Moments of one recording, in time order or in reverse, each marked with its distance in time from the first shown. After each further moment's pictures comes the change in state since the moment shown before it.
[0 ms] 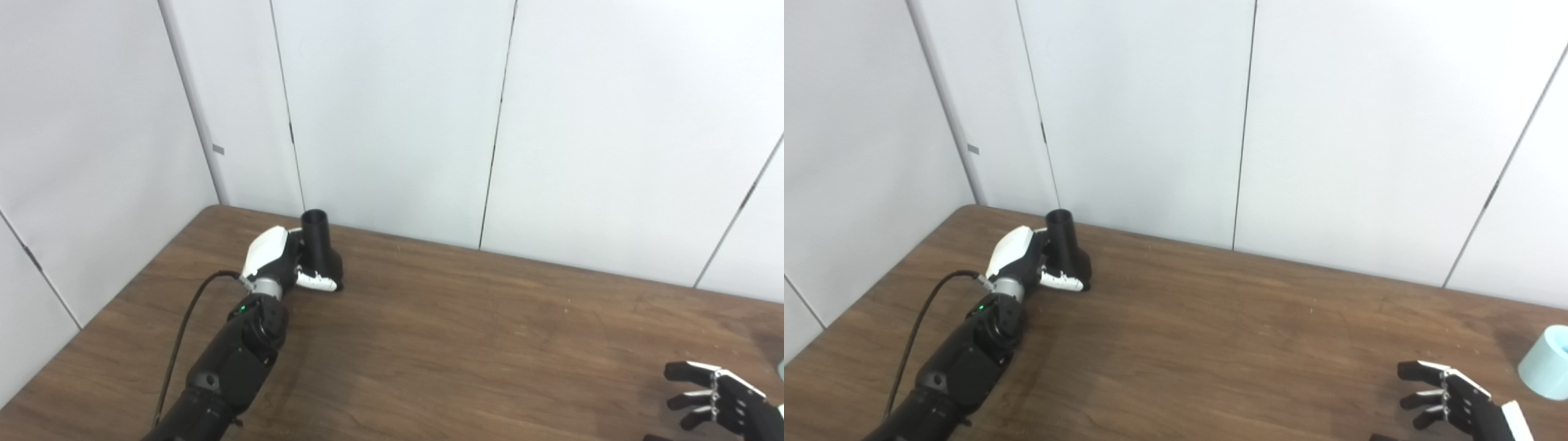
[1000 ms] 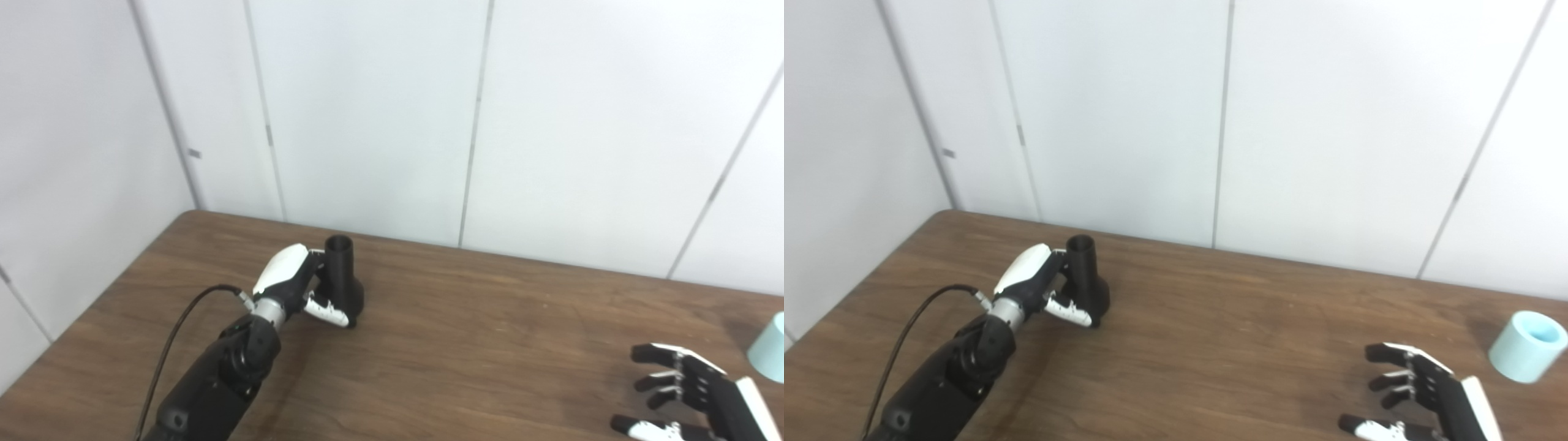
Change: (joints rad) left arm 0.094 -0.007 -0.131 -0.283 -0.045 -0.027 -0.219; right arm -0.010 0.032 0.005 -0.053 -0.022 0.091 -0.001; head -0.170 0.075
